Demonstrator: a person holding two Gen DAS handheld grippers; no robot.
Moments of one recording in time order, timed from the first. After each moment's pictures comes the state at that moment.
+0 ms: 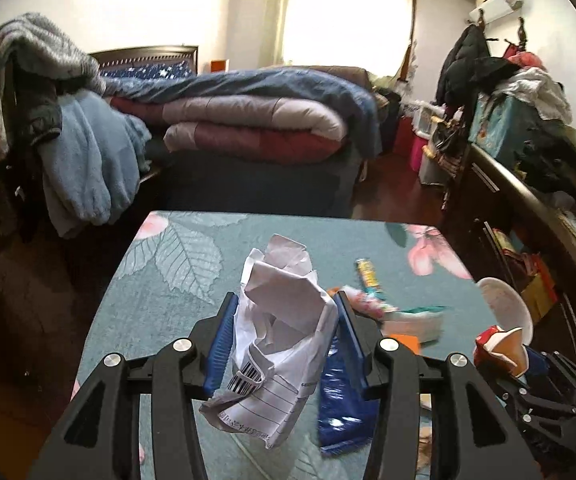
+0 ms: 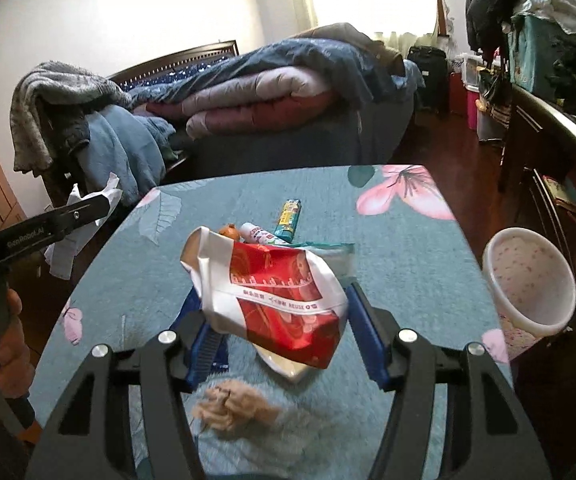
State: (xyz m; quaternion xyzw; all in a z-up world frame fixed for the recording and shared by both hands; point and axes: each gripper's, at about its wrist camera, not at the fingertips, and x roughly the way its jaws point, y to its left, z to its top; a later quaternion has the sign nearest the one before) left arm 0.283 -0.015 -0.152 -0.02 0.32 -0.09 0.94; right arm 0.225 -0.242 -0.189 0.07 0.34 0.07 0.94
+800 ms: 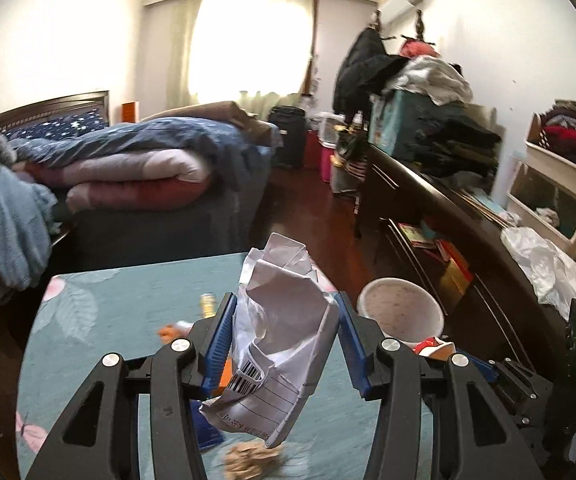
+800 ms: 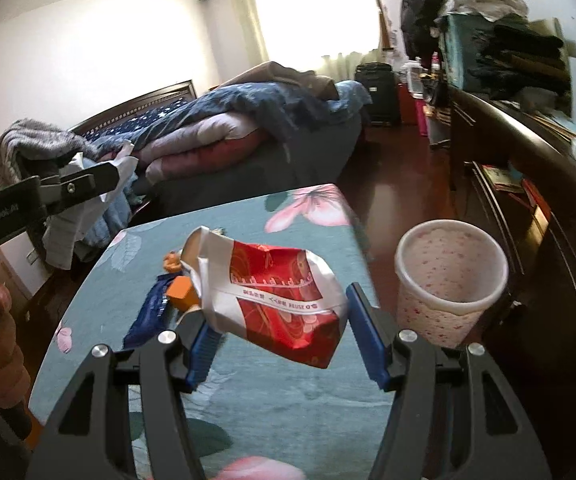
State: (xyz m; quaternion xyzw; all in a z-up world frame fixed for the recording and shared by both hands) left arm 0.230 -0.160 -0.106 0.02 0.27 -0.24 0.93; right arm 0.141 -0.349 -0.166 0.12 0.29 -0.01 0.95
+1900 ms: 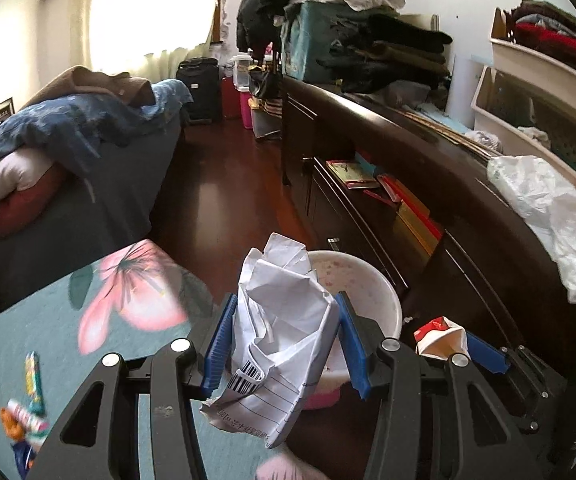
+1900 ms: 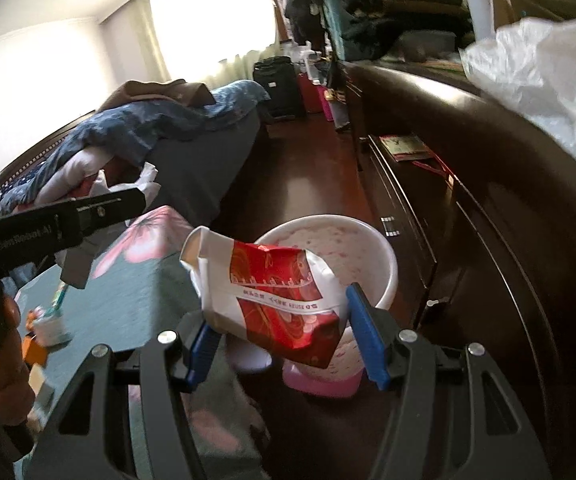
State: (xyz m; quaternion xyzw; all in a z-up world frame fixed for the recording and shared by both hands) left arm 0.316 -0.398 -0.180 0.12 0.34 -0.35 0.87; right arm 0.180 -0.535 -0.236 0.18 0.29 -0.16 0.93
